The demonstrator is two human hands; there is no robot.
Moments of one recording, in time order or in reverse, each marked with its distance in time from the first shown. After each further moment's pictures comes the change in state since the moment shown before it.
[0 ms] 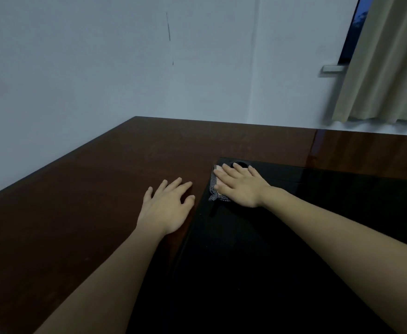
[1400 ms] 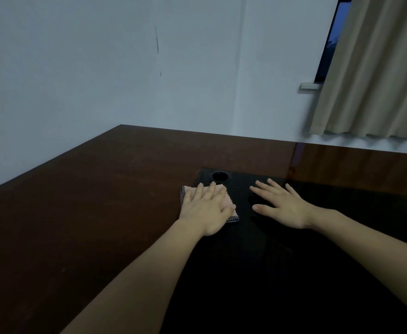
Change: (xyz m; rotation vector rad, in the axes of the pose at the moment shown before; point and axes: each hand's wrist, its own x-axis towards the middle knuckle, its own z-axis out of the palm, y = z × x) left_hand 0.021 0.110 0.023 0.142 -0.167 0.226; right_hand -0.093 0.097 -0.008 0.101 0.007 0.132
